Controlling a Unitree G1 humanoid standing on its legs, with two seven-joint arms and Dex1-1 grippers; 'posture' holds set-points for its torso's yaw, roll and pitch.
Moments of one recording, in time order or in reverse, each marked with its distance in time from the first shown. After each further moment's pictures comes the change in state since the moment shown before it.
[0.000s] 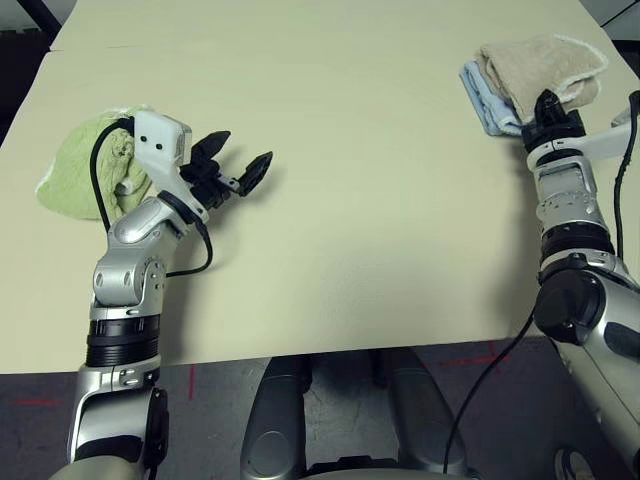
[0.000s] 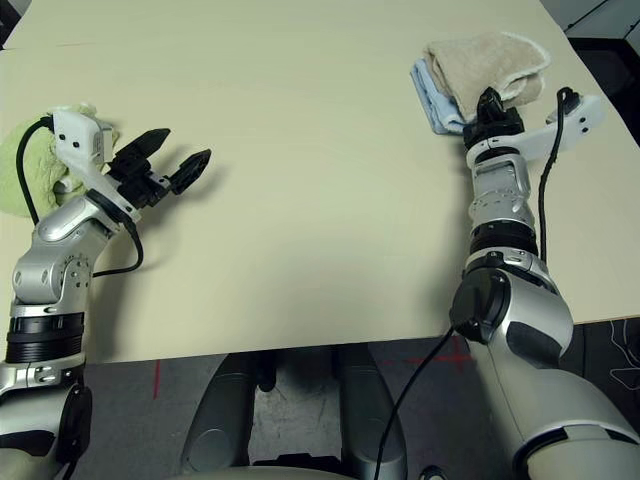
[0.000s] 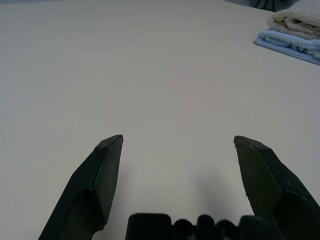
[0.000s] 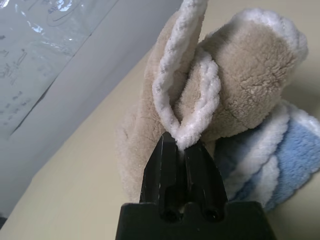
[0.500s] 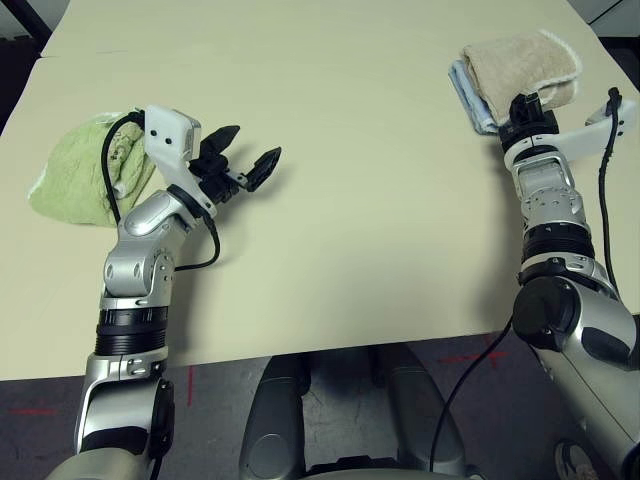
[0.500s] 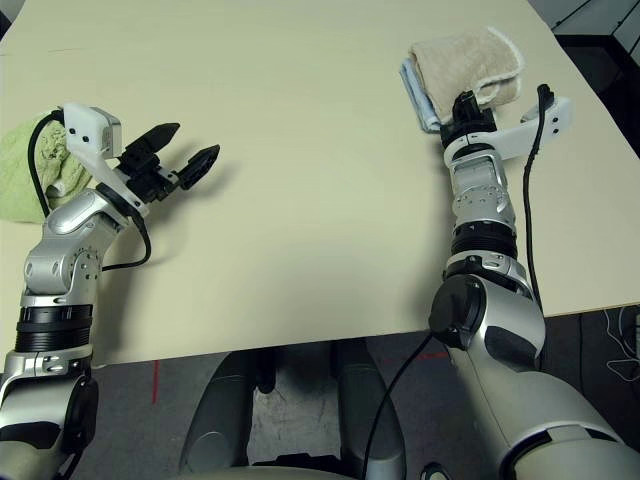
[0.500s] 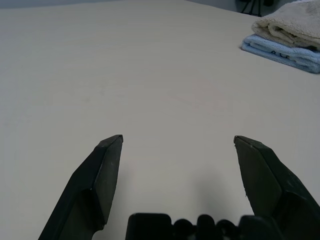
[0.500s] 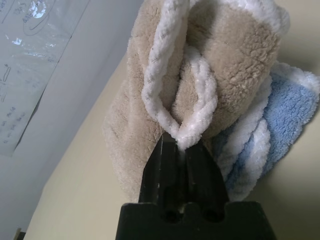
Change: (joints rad) left arm -0.016 -0.008 -0.013 0.011 0.000 -0.015 -0.009; right arm -0.007 0.053 -0.010 -0.052 0.080 0.094 -0.144
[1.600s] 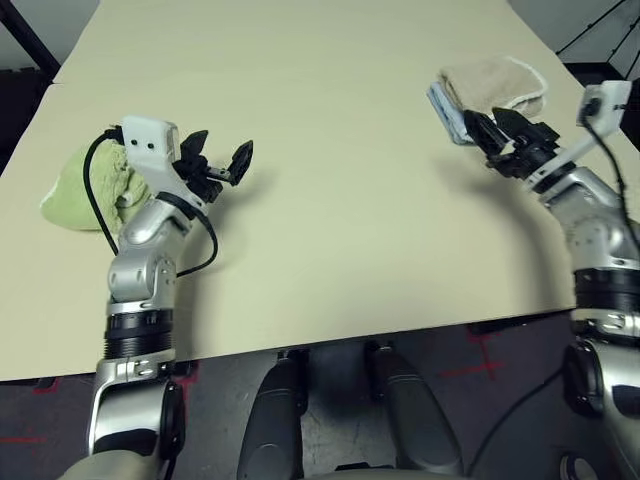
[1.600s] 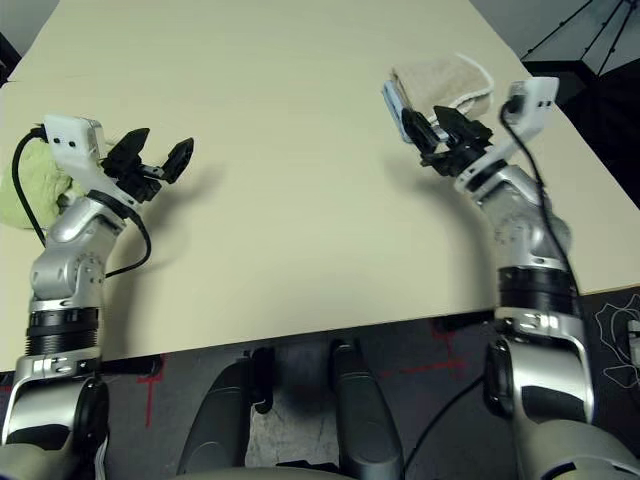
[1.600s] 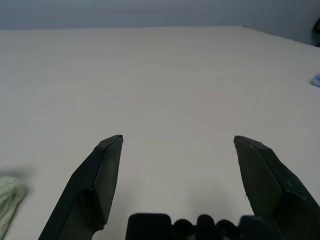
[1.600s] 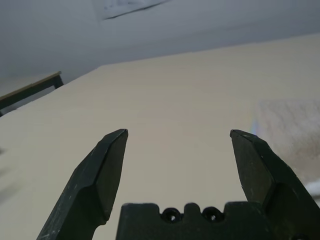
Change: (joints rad) left arm 0.008 -0.101 0.090 0.157 0.073 -0.131 0.270; right arm 0.176 -0.084 0.420 -0.227 -0.273 -0.118 0.409
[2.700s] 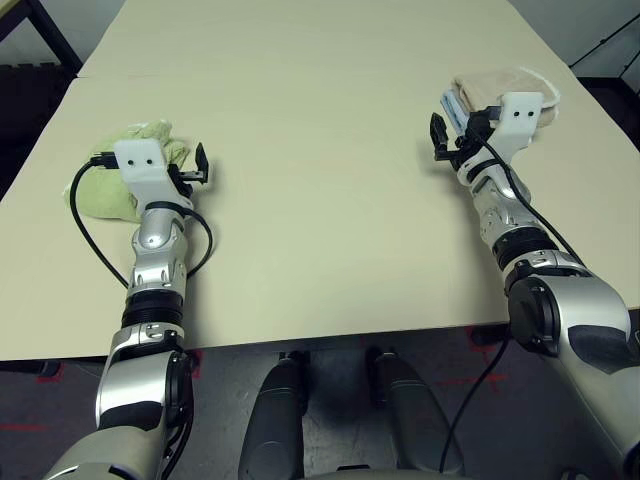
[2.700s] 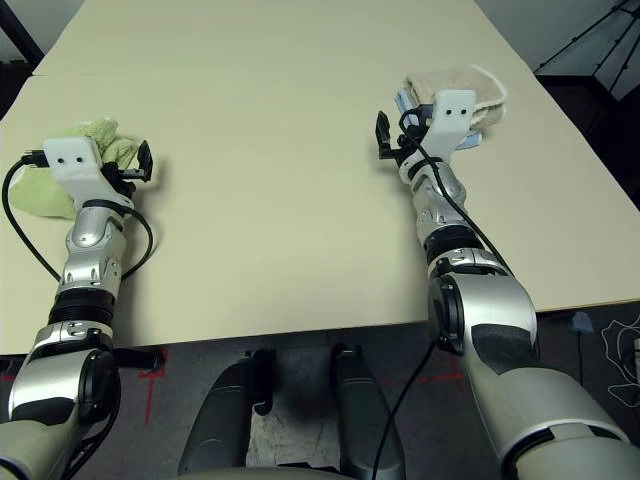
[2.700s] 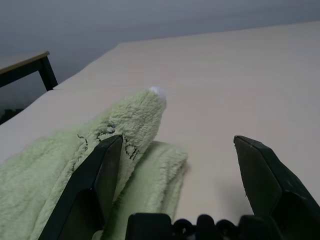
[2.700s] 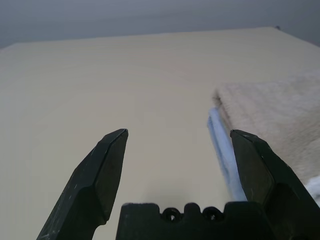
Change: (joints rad) left arm -0.133 0.082 0.050 0.512 0.152 -0.419 0.200; right arm -0.212 0.043 -0.031 0.580 -0.239 -0.365 -0.289
